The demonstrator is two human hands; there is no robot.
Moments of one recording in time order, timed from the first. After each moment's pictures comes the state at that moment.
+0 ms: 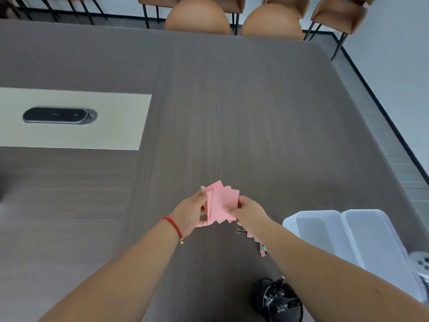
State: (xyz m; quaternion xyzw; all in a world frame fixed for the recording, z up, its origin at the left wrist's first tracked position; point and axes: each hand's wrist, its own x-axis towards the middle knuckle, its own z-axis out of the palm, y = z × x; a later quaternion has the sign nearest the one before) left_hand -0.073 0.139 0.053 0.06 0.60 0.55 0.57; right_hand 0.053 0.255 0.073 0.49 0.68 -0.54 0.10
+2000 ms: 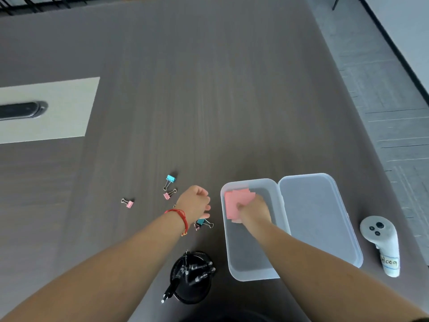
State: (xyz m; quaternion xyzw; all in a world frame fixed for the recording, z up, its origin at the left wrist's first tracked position) left_hand 0.108 0.277 0.037 0.01 0.80 0.36 0.47; right_hand 0.235 0.371 0.007 0.60 0.56 -0.56 0.05
